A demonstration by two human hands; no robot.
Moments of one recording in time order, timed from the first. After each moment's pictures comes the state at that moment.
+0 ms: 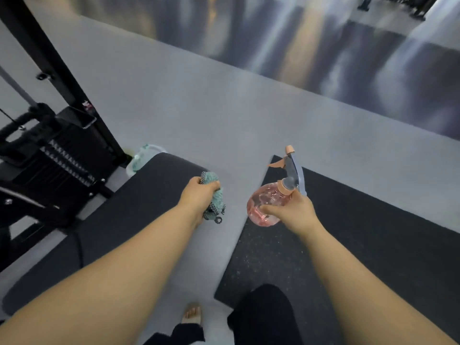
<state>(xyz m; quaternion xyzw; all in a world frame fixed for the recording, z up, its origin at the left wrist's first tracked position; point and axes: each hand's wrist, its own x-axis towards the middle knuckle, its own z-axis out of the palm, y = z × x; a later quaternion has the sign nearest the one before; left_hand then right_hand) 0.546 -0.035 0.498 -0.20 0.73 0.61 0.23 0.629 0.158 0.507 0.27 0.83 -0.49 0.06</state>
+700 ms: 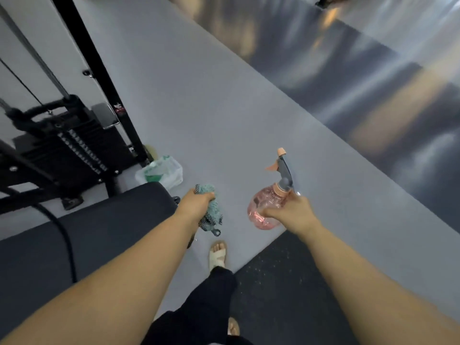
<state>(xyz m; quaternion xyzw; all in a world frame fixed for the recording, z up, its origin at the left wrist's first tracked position) 0.296 0.123 0.485 -0.42 0.61 0.66 0.13 0.265 0.335 0.525 0.07 0.87 -0.43 0.23</state>
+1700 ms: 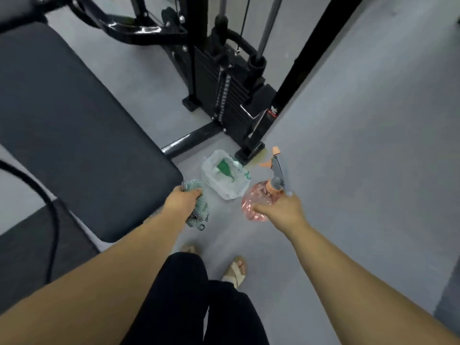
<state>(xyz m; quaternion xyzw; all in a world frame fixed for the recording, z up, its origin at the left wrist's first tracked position) 0.038 -0.010 0.369 -0.78 0.14 0.57 -0.22 -0.179 -0.020 0.410 -0.45 0.76 -0.12 0.46</state>
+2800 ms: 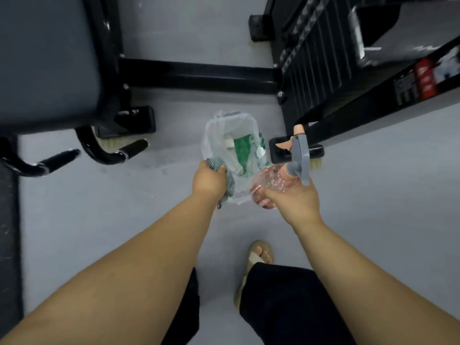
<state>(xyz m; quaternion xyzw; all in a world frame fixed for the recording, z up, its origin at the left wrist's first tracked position) -0.114 -0.148 -0.002 -0.84 -0.03 0.45 -0.31 -0.255 -0.228 0.033 -0.60 0.65 0.02 0.47</state>
